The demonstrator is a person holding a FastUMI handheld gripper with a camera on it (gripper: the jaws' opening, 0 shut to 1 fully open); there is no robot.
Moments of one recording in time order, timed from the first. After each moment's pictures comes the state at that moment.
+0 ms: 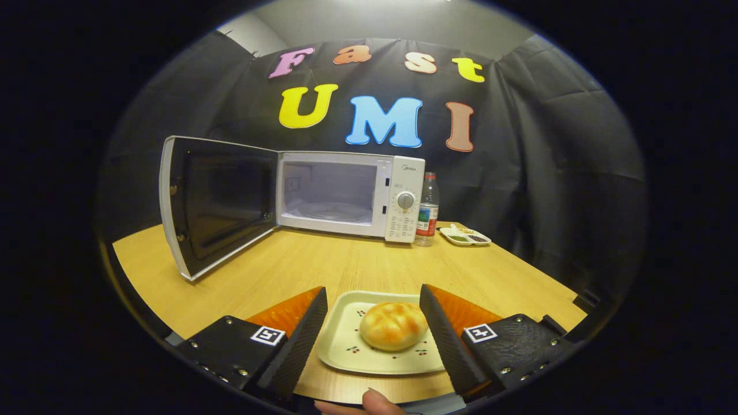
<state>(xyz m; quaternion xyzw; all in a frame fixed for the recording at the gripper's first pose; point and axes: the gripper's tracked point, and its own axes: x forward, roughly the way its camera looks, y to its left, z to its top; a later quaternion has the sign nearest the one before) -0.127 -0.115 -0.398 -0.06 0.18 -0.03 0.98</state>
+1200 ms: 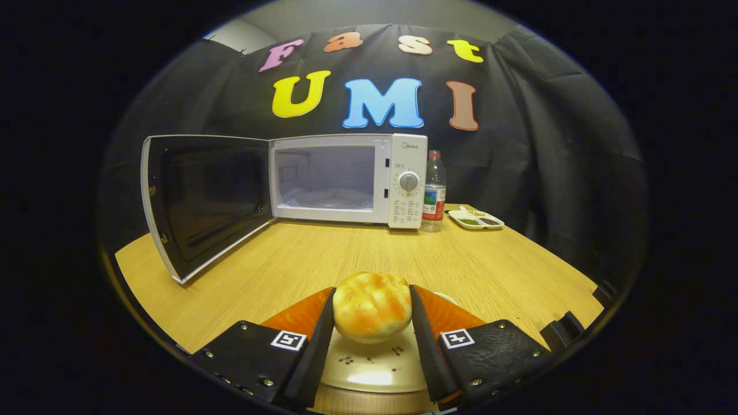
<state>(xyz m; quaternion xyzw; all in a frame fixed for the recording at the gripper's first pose) -0.093 -0.107 -0.399 -0.02 0.20 0.00 0.98</state>
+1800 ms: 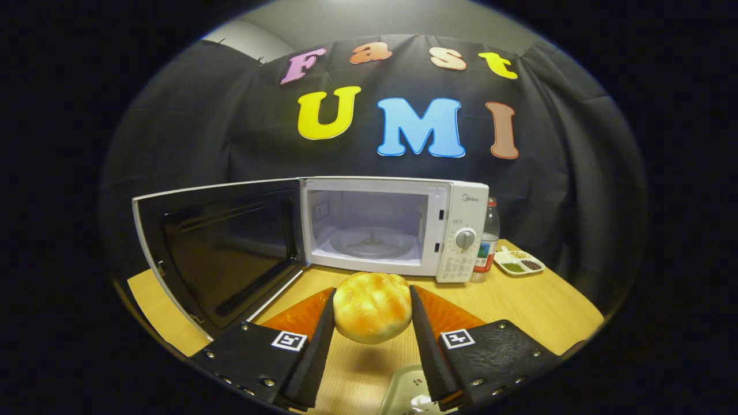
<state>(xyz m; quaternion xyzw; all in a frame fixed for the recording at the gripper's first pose) 0.005 -0.032 -0.338 -0.05 0.16 0.05 0.98</state>
